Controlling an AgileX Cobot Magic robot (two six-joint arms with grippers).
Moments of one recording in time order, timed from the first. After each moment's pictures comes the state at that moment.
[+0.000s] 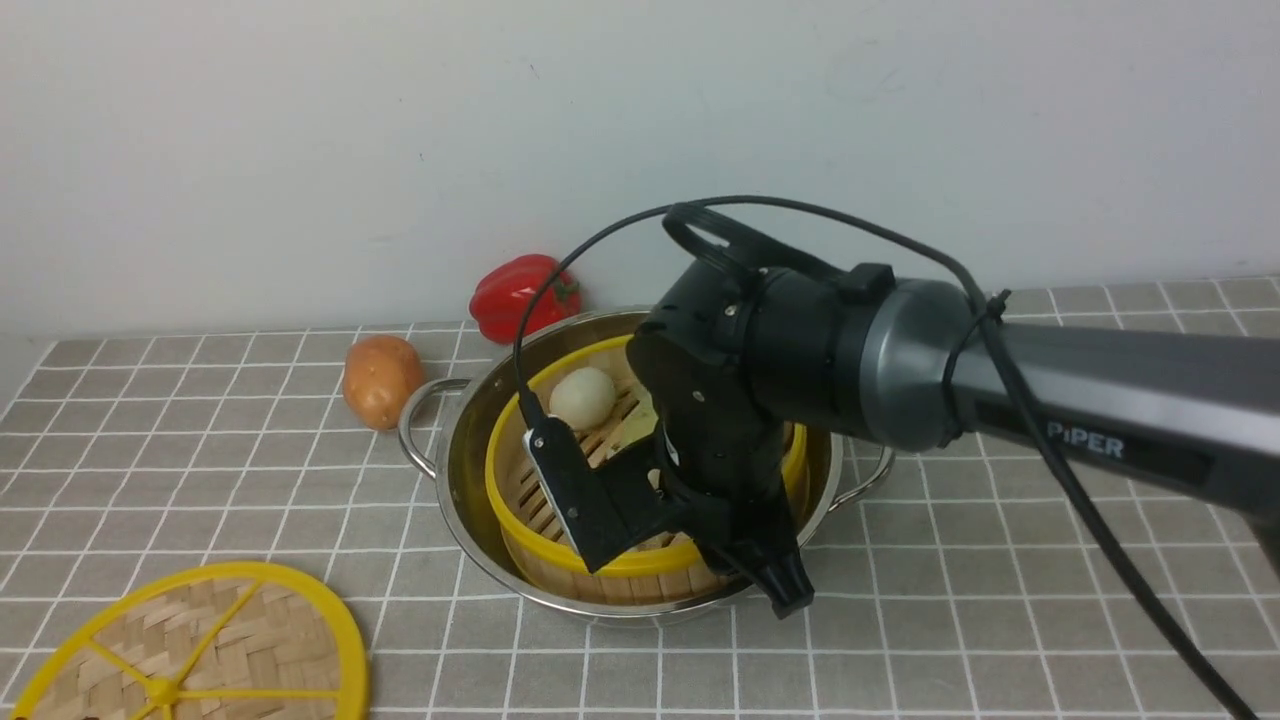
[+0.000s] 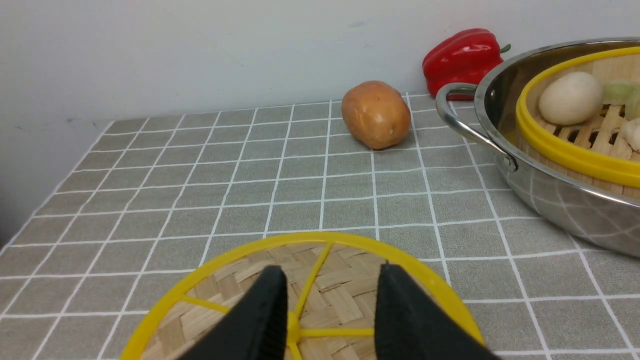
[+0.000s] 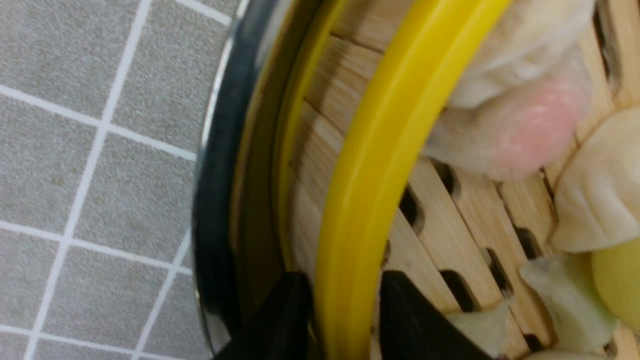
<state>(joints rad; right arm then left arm) 0.81 2.09 -1.67 -0.21 1.16 -0.98 -0.03 0.00 0.01 0.22 0.34 -0.13</state>
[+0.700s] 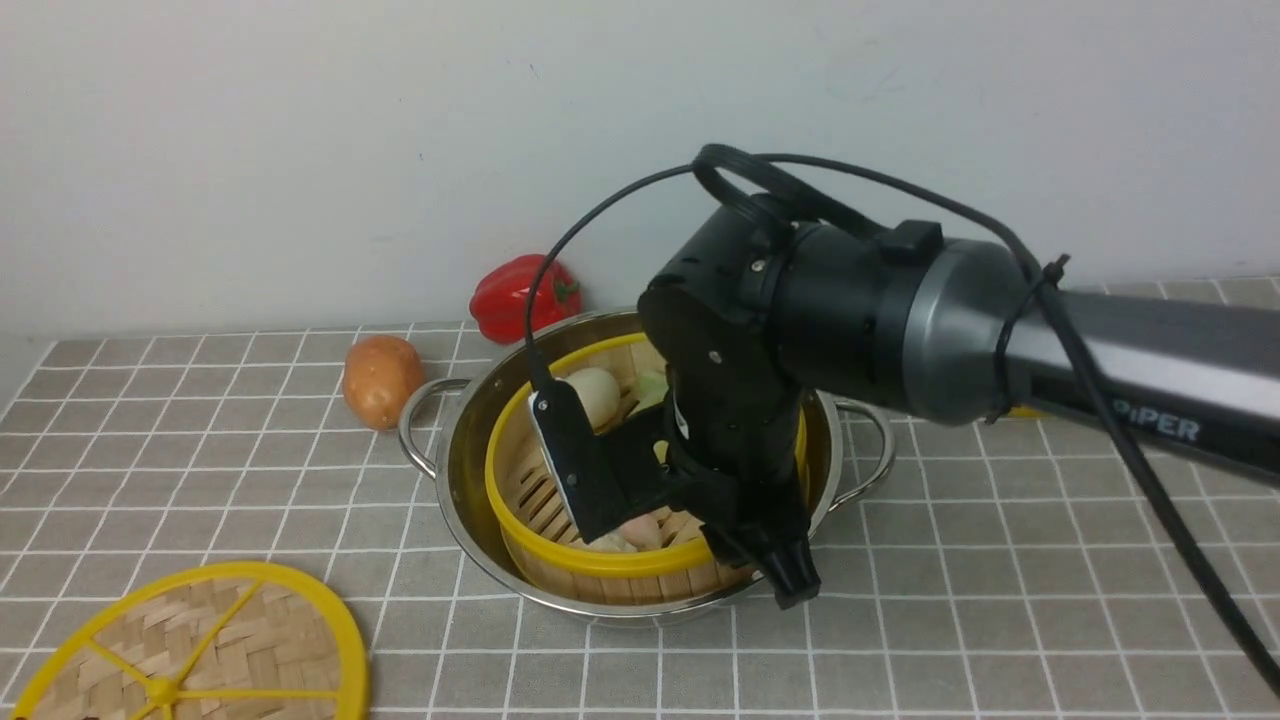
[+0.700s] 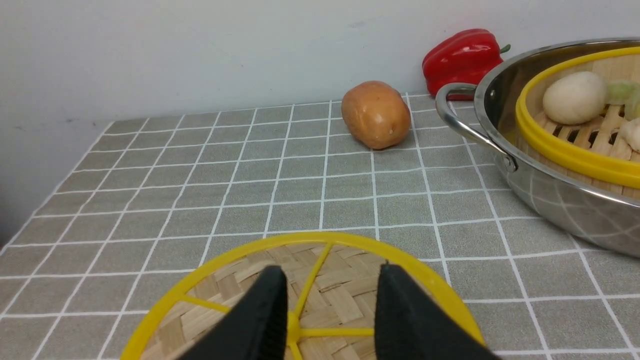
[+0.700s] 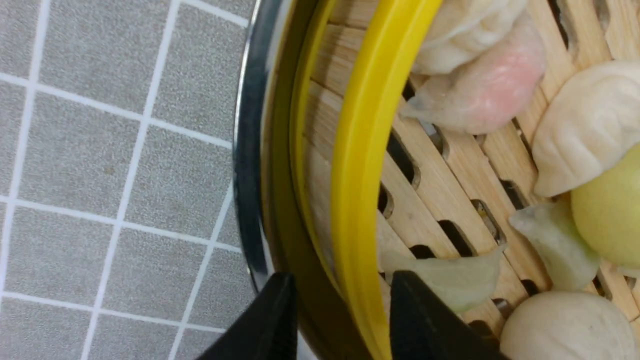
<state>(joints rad) 0.81 2.03 -1.67 -0.18 1.22 -0.93 -0.03 0.00 0.01 0.22 0.34 -0.13</state>
